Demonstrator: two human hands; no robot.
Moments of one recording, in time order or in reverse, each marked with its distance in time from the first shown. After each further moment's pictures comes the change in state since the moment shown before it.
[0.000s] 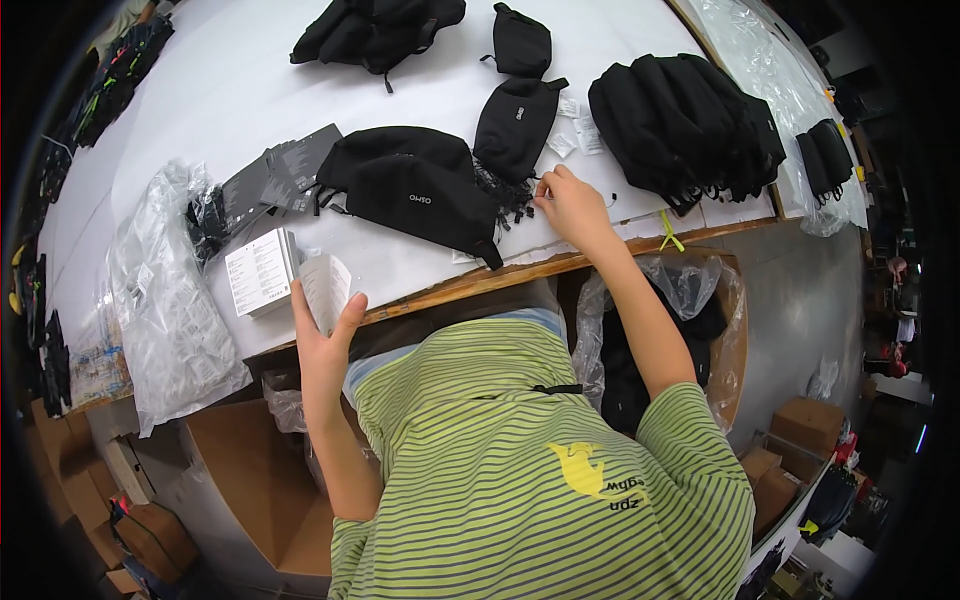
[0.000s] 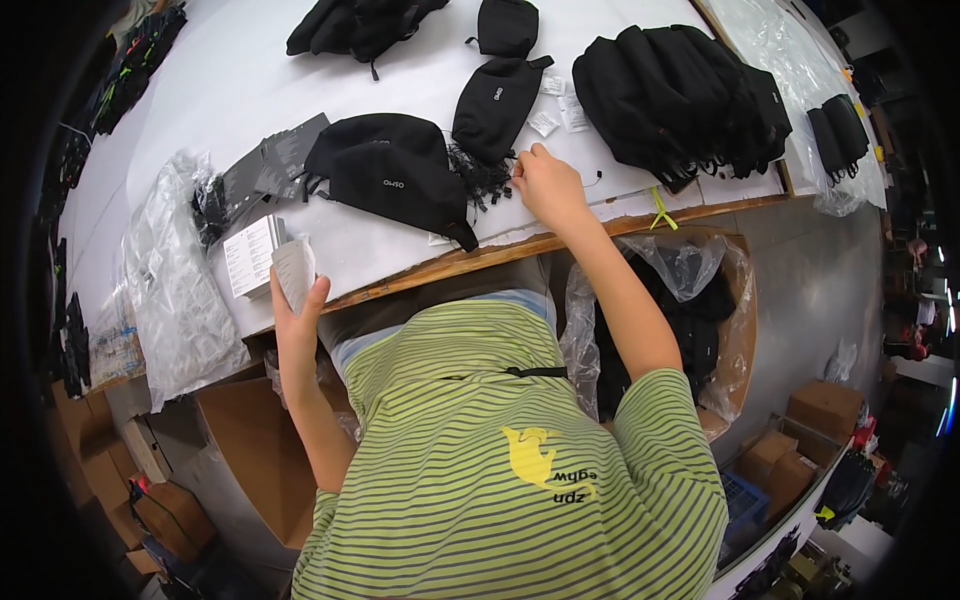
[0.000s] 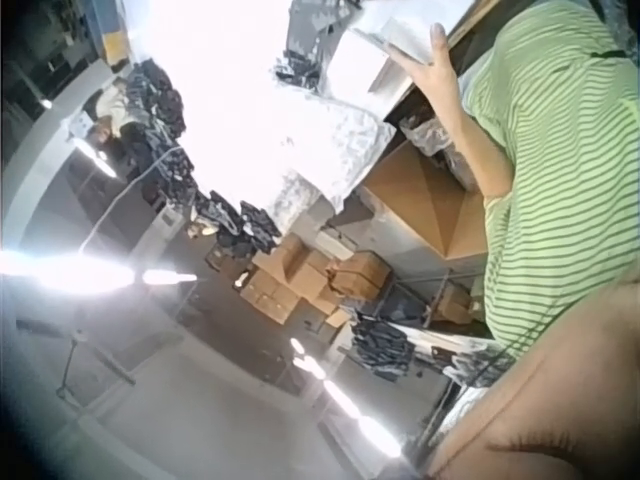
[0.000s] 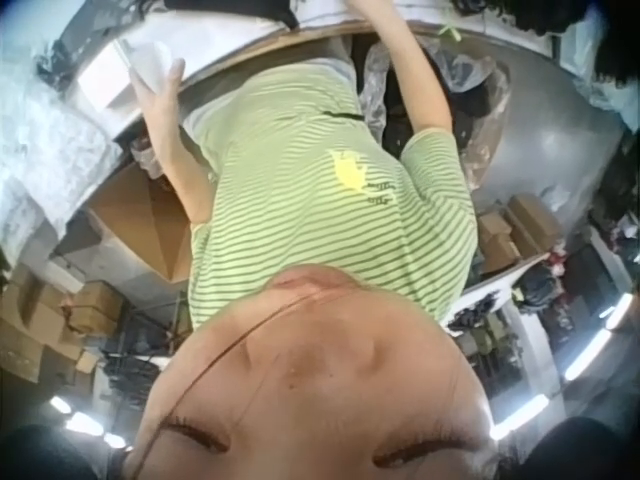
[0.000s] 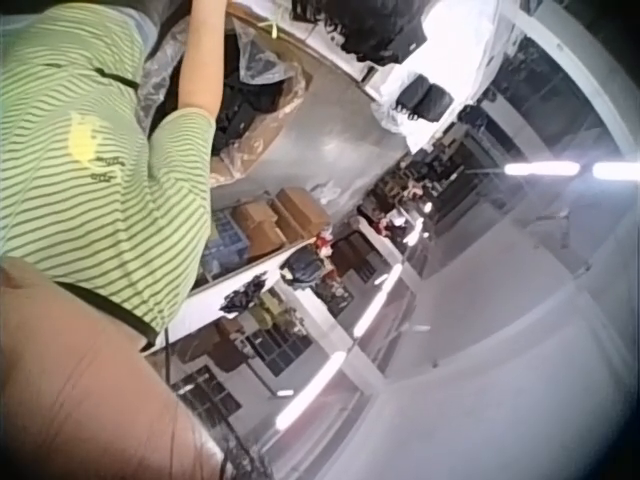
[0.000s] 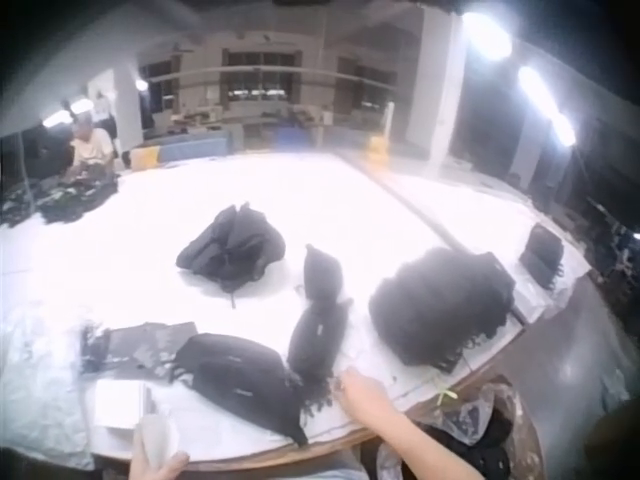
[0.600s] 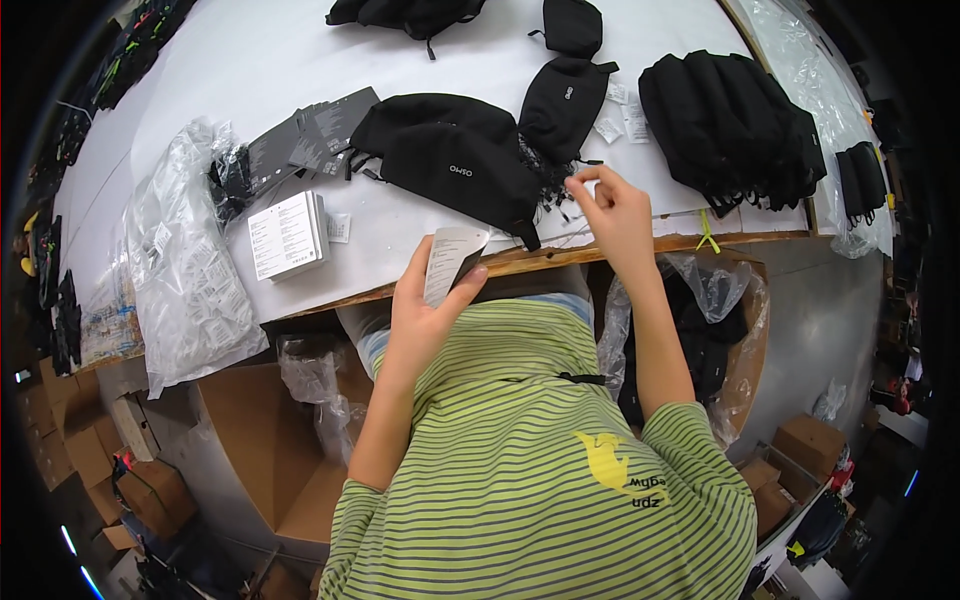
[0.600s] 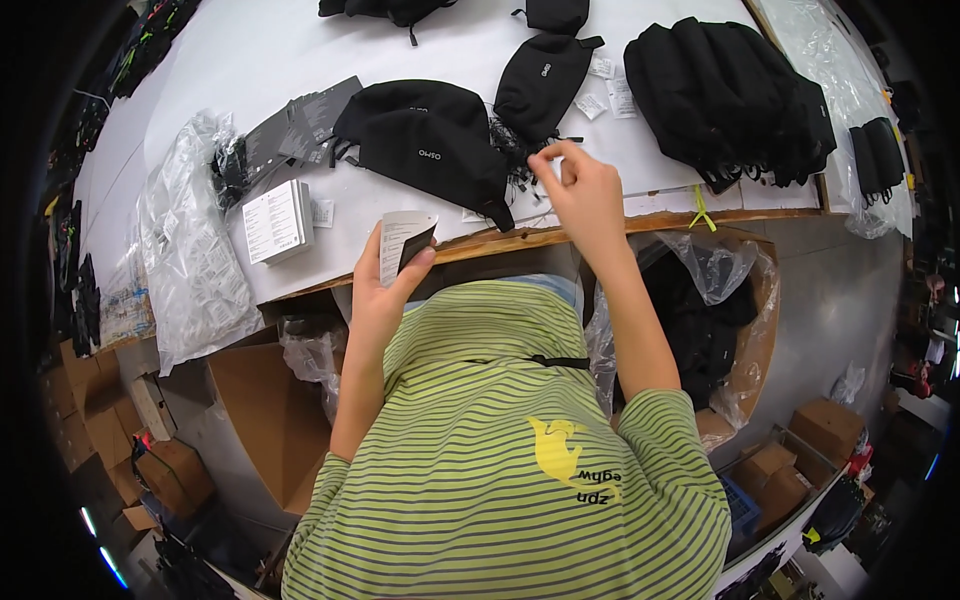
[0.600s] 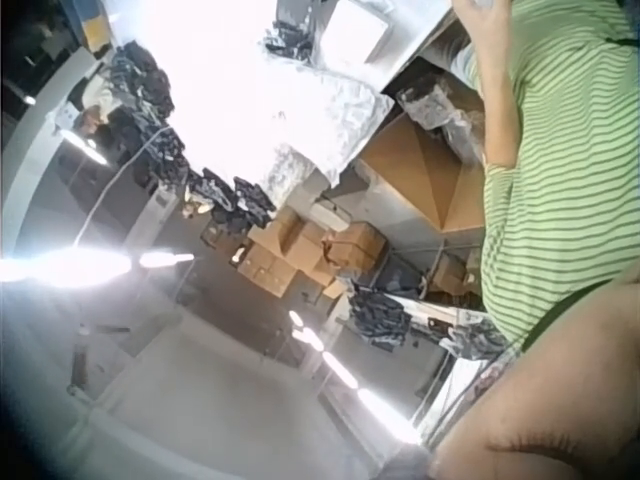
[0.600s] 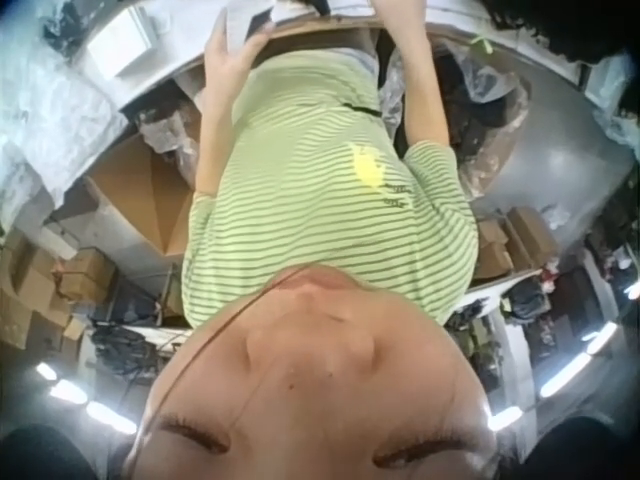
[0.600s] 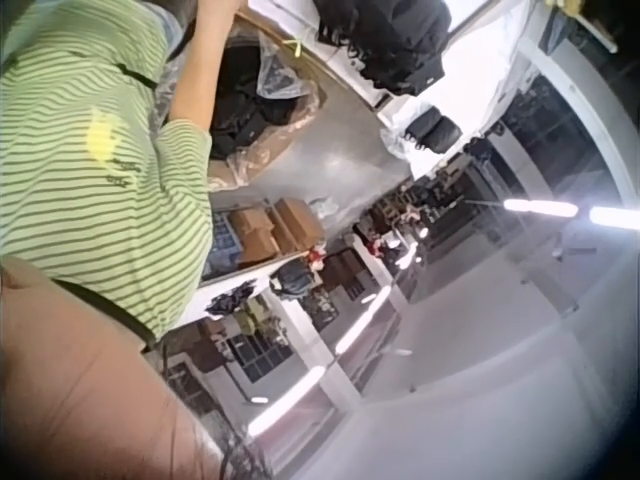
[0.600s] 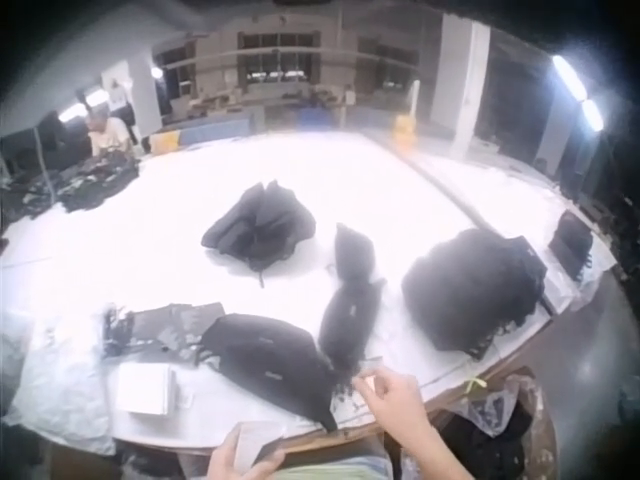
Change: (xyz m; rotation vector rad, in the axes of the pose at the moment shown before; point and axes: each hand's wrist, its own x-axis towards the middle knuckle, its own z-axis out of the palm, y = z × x) left_hand -0.011 0.006 0.056 -0.237 -0.331 0.037; right_hand -0.025 -0.059 -0.034 0.658 0.058 0.154
